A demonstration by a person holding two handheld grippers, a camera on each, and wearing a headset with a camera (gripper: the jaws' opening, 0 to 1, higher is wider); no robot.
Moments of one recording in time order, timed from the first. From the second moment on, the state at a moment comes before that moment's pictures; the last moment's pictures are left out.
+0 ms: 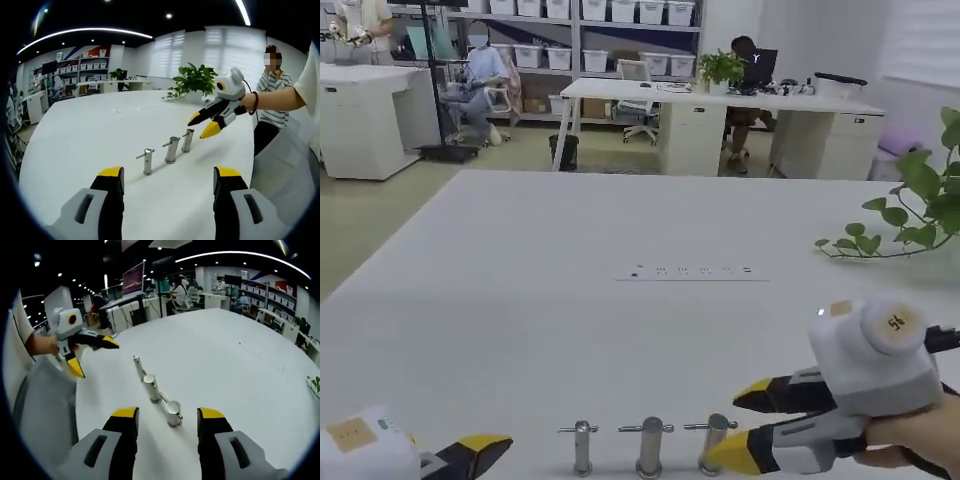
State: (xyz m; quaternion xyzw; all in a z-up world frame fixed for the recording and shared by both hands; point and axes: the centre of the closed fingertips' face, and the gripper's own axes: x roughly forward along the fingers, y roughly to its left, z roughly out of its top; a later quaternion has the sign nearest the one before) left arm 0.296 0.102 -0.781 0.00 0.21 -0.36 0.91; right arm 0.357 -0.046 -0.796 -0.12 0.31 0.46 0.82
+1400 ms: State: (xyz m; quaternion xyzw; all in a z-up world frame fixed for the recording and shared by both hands) left arm 0.280 0.121 -0.771 0.01 0.23 -0.30 0.92; right arm 0.292 -0.064 -0.790 -0.01 0.29 0.38 0.88
